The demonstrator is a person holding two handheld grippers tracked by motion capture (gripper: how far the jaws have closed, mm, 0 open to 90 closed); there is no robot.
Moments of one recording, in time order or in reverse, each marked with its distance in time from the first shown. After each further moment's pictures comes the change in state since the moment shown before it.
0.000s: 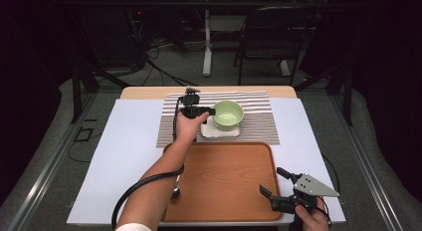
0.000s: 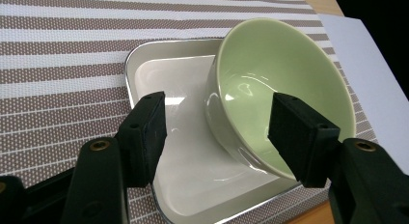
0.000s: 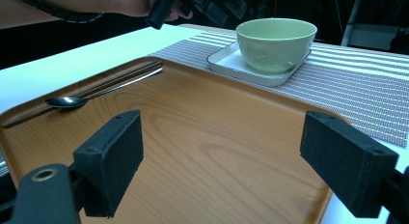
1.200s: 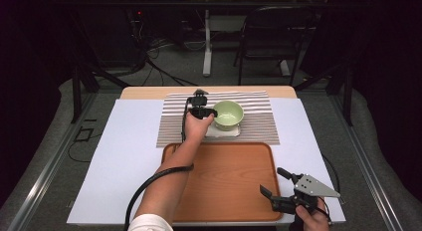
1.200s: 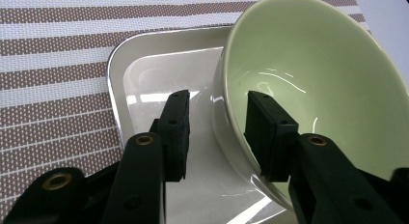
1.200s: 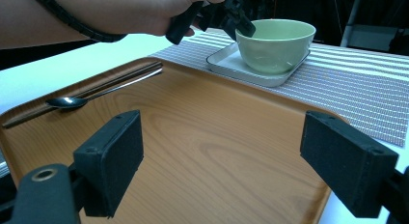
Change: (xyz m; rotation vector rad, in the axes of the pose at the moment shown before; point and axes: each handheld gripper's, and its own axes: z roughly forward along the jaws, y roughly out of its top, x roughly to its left) left arm -0.007 0.003 0.036 0.054 0.055 0.042; right arm 0.000 0.000 -0.002 -0.006 0.000 -0.003
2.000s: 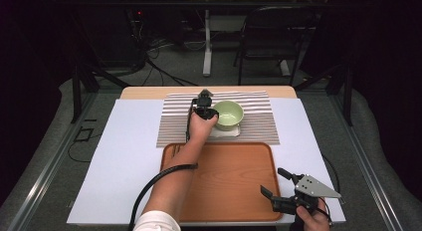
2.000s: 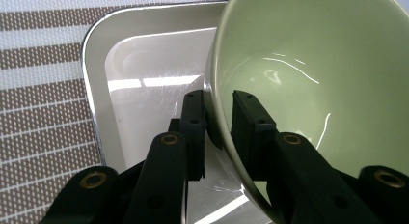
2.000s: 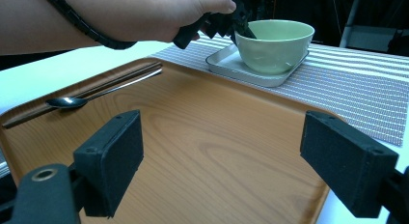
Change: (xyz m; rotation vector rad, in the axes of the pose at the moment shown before) left arm -0.007 0.002 0.015 0.076 0.022 -0.030; right arm 0.000 0.000 -0.002 -0.001 -0.003 0.001
